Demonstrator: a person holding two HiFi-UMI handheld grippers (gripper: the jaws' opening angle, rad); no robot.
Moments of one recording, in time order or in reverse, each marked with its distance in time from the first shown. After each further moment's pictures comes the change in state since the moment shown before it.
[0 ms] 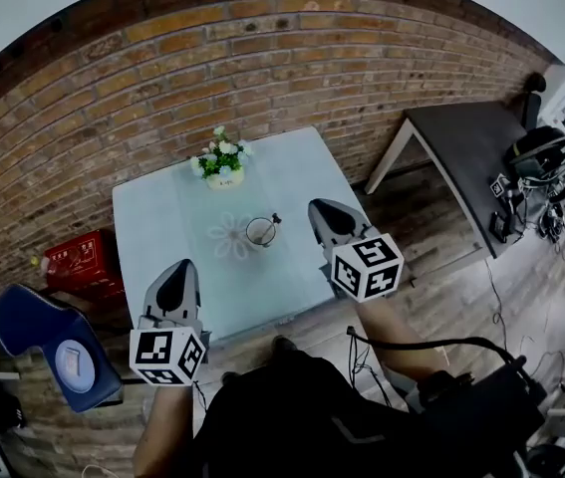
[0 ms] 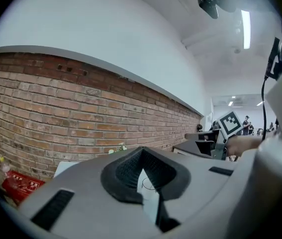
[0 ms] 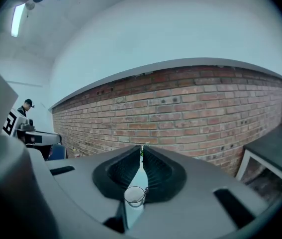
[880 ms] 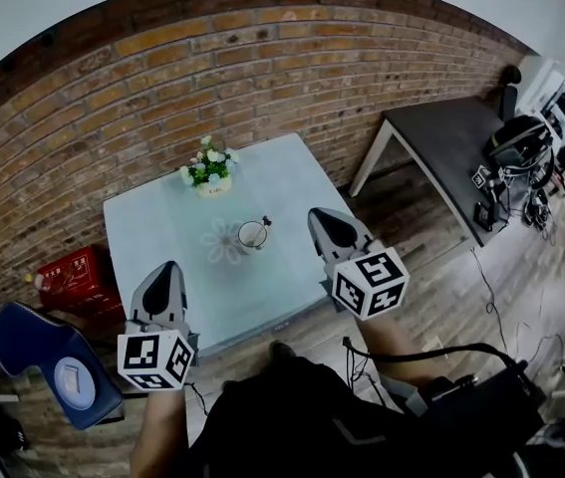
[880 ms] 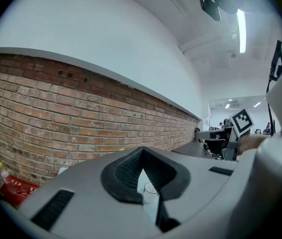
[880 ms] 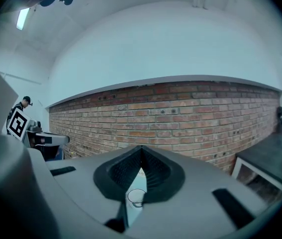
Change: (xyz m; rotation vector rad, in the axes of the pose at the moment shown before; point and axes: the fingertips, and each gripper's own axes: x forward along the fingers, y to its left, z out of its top) left arm -0.015 0.011 0.022 0.012 -0.053 -0.037; right arm -0.051 0.027 0.027 -0.039 -0.068 -0.066
